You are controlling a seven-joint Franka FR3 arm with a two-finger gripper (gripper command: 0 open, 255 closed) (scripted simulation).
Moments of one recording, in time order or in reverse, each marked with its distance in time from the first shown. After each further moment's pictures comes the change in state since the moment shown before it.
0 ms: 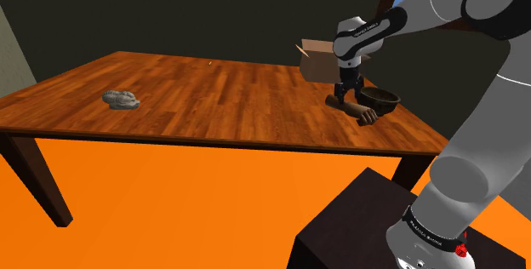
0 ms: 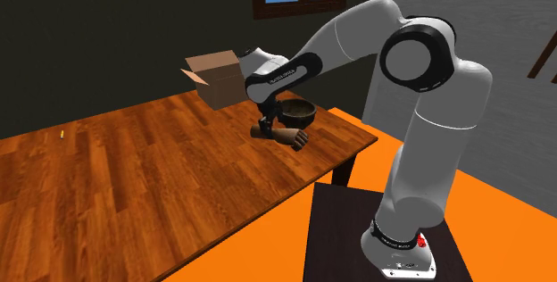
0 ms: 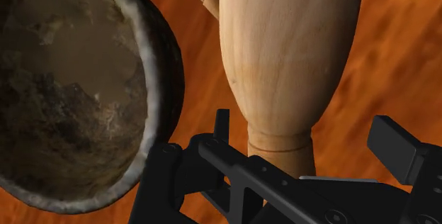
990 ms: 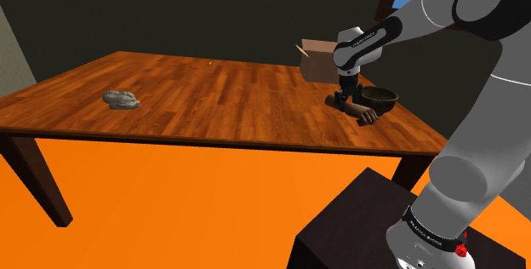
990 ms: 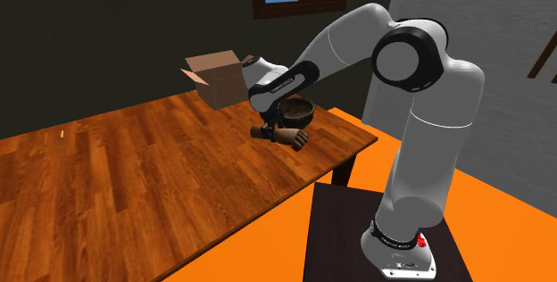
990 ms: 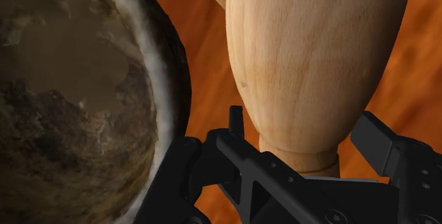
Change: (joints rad) arm -0.015 0.042 -0.009 -0.044 -0.010 0.107 -0.003
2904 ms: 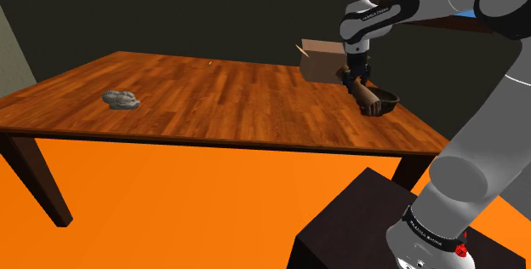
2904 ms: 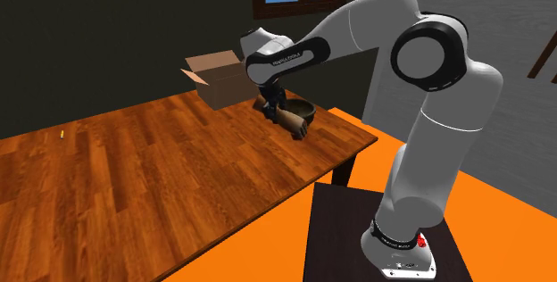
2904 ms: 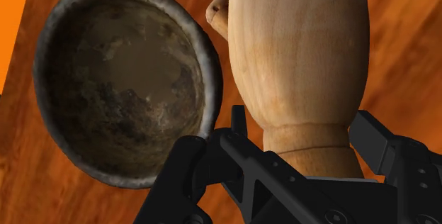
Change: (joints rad) arm 0.004 -0.100 0.004 0.129 0.003 -0.244 -0.040
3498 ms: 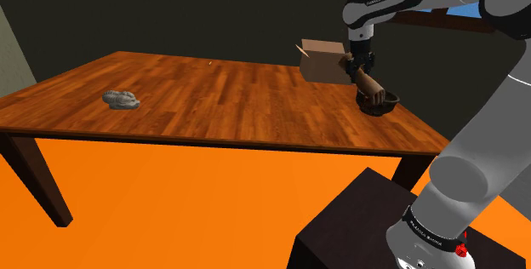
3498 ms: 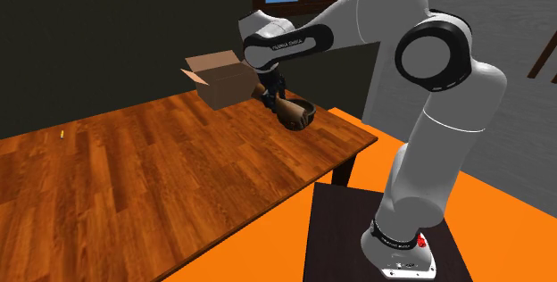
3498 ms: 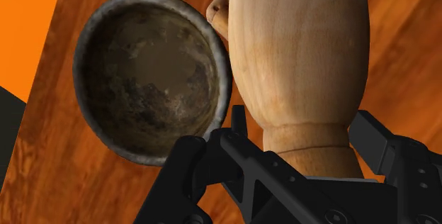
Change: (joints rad) arm 0.004 -0.020 0.005 0.101 0.003 -0.119 -0.022
